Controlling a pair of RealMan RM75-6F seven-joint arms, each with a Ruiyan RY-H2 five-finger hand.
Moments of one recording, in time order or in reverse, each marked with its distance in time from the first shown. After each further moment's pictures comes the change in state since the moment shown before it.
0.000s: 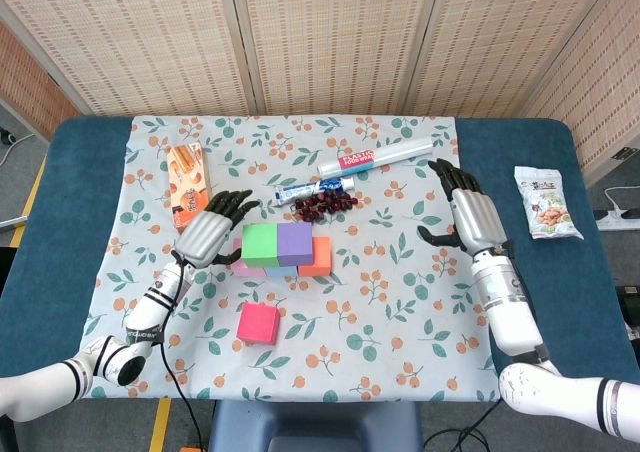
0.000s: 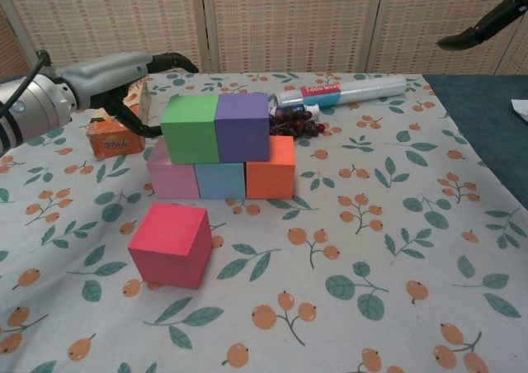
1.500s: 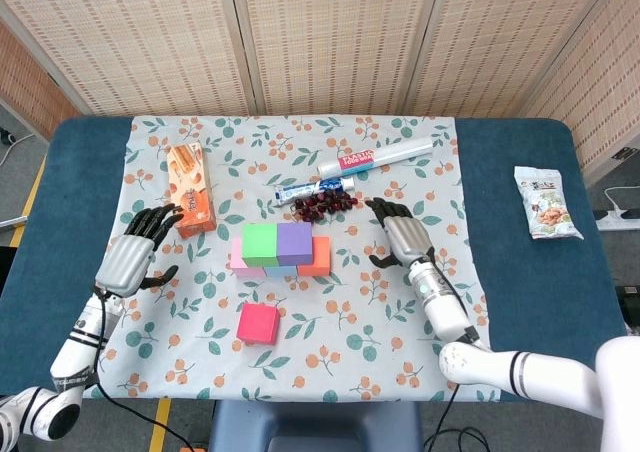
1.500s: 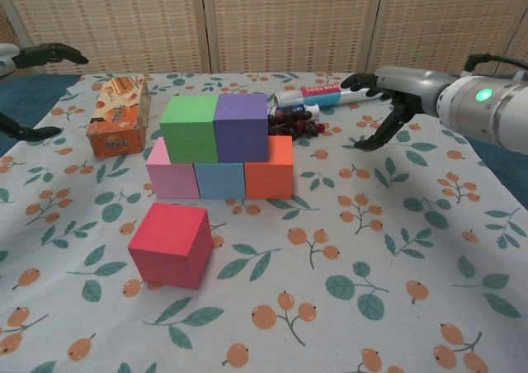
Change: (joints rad) left arm 0.248 0.220 0.113 -0.196 0.034 0.252 -0.041; right arm 0.169 -0.377 -0.087 0.418 0.051 -0.225 -0.083
